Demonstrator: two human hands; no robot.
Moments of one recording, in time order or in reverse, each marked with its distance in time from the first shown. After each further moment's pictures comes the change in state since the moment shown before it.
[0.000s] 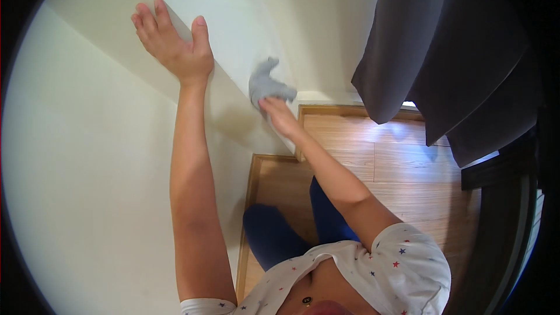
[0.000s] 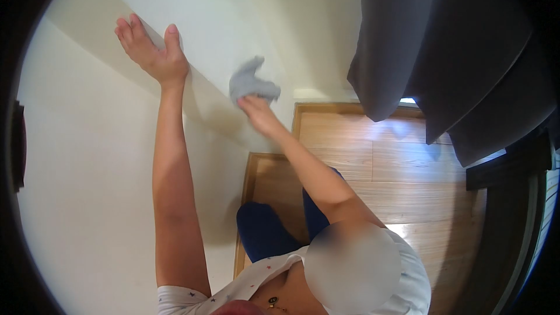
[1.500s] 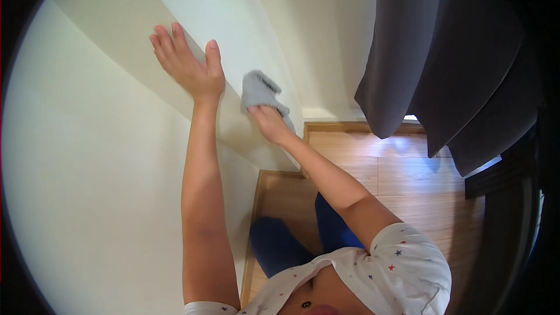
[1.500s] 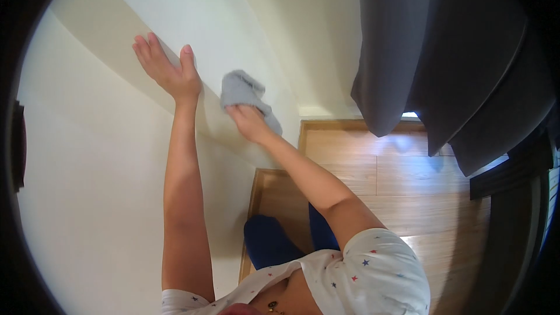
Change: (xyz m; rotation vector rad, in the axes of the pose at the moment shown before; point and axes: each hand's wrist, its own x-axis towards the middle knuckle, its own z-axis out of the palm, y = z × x) left_hand 0.004 0.010 -0.005 0.056 -0.048 -0.002; right_hand 0.025 -0.040 0.010 -0.159 -0.249 0.115
